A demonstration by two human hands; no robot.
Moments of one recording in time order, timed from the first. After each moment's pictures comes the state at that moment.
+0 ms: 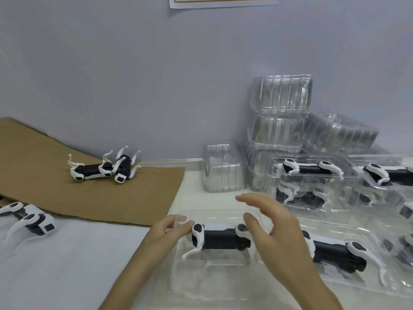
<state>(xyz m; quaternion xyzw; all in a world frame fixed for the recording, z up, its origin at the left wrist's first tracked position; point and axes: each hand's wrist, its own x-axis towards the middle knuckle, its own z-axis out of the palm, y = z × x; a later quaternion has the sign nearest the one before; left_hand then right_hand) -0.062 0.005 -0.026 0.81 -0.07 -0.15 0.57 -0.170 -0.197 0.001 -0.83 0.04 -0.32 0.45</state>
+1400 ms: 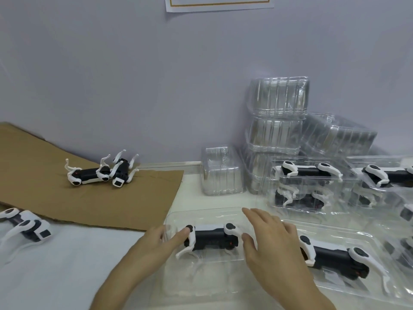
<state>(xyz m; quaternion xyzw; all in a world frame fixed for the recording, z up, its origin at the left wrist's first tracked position) -0.066 0.016 -0.012 0.88 -0.07 -0.18 0.43 -0.170 -0.197 -0.009 -0.96 0.13 -0.16 0.19</state>
